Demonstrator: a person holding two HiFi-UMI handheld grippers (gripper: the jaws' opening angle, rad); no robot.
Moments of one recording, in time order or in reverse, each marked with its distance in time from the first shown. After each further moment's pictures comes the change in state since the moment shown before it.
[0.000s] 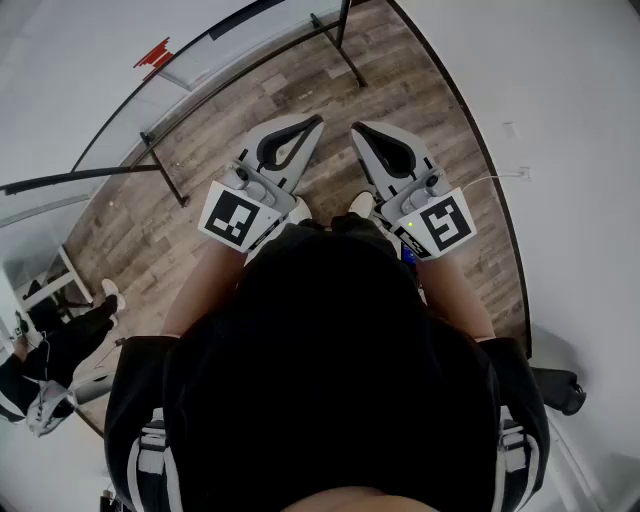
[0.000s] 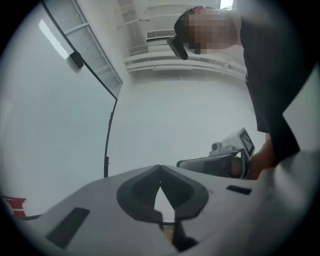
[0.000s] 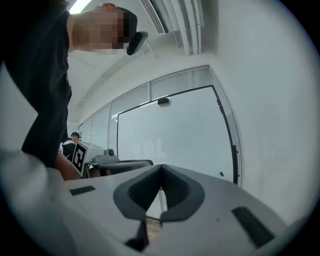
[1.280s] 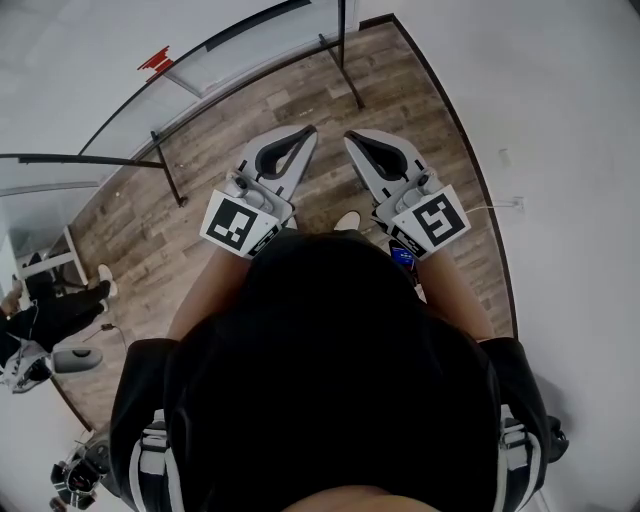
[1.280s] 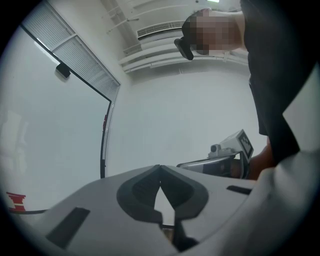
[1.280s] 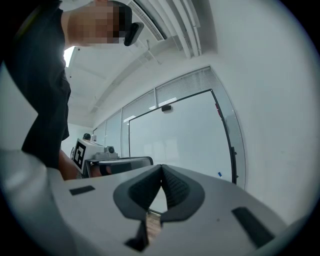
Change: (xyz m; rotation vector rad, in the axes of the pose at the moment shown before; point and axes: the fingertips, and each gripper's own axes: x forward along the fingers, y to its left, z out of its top) left arm 0.085 -0.111 0.020 0.039 -0.029 0.127; right arm -0.121 -0.062 0.007 0.006 -0.009 0.146
